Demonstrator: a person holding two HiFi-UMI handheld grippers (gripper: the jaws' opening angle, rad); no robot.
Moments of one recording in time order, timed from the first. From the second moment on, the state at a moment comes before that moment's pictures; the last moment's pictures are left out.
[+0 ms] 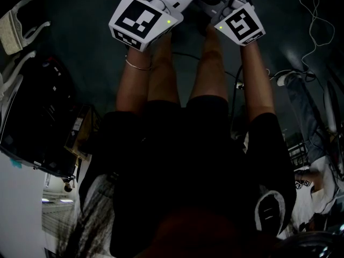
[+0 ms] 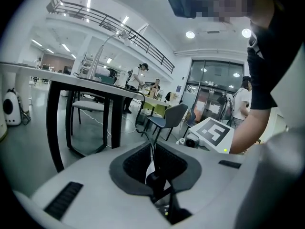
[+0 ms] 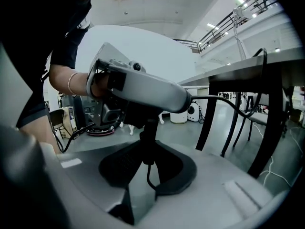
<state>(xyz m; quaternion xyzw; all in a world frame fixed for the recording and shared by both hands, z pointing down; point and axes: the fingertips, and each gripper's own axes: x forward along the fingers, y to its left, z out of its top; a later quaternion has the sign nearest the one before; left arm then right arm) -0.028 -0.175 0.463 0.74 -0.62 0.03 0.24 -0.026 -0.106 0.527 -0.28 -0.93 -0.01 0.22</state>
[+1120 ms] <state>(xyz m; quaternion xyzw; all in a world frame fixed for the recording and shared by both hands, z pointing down) -0.049 -0.144 0.521 0.72 -0.65 0.04 0.26 -0.035 -0.196 0.472 -0.12 -0.97 0.18 0.07</state>
